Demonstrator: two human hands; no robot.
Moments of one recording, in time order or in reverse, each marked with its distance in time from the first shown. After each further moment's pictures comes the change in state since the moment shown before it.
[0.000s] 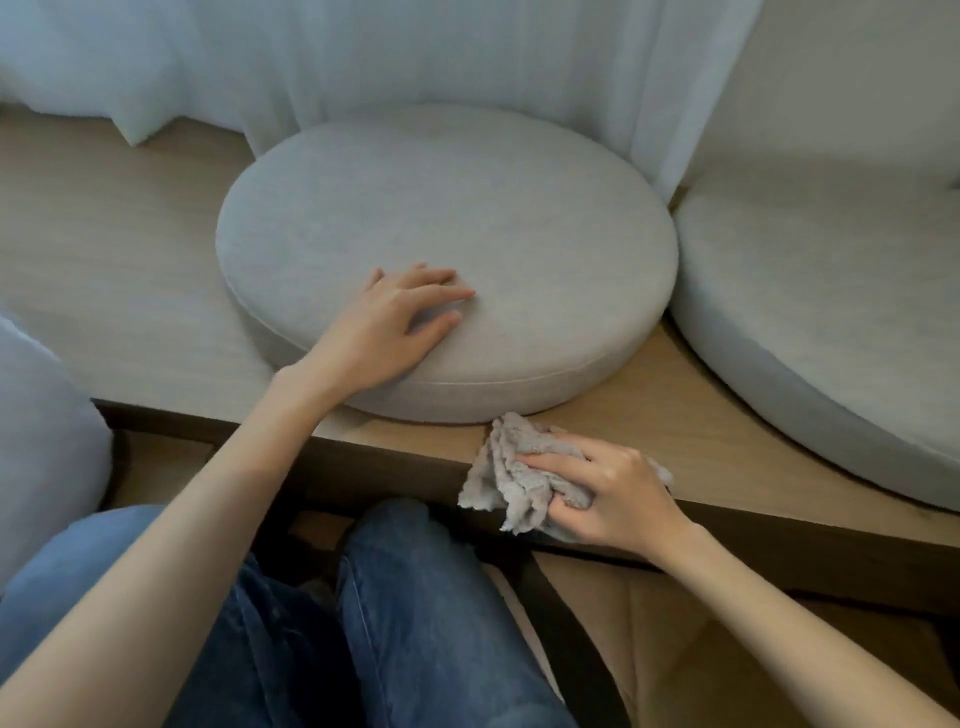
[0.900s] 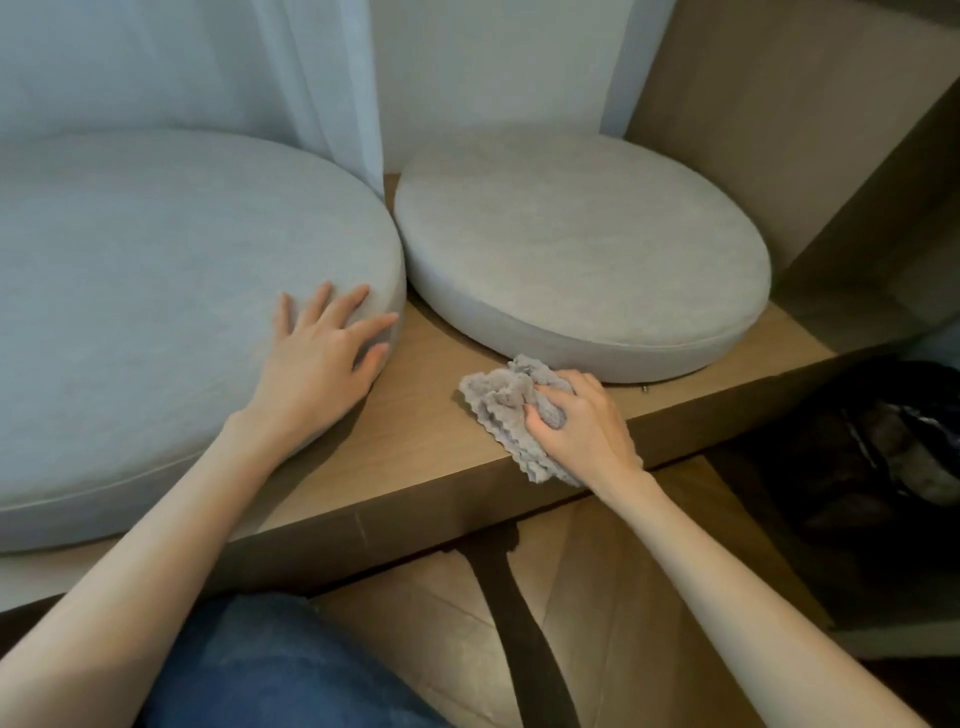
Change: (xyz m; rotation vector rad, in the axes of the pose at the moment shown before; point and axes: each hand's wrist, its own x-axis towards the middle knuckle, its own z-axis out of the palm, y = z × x) left_hand 0.080 0.119 0.101 0.267 -0.045 0.267; right_hand -0.104 0.074 -0.085 -0.379 0.311 0.756
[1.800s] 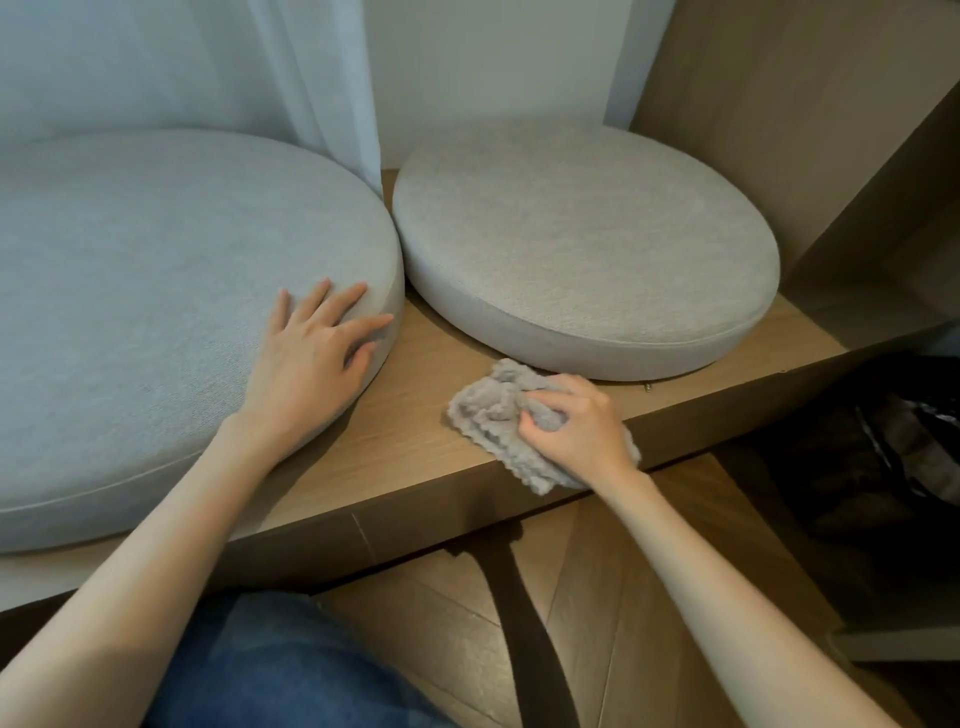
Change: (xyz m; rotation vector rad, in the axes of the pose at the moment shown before) left_hand -0.001 0.001 -0.004 -0.019 0.026 0.021; right_hand 0.000 -0.003 0.000 0.175 -0.010 -0.015
